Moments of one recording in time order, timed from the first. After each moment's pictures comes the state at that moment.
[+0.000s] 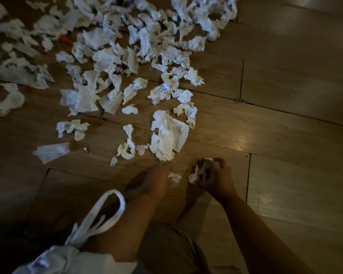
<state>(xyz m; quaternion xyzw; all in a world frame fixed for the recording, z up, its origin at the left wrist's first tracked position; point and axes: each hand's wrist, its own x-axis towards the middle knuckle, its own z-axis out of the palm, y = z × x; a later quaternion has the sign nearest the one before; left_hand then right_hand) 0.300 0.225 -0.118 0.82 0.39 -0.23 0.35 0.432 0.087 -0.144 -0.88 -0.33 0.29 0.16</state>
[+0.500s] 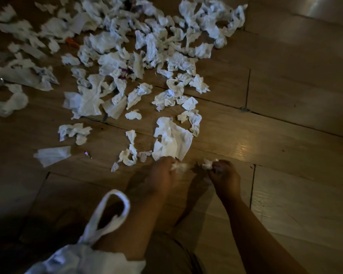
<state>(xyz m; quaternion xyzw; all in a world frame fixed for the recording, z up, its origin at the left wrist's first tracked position) 0.310 0.234 -0.112 0.80 0.45 -0.05 0.40 0.446 0.113 -0.133 -0.89 -0.27 0.20 0.31</state>
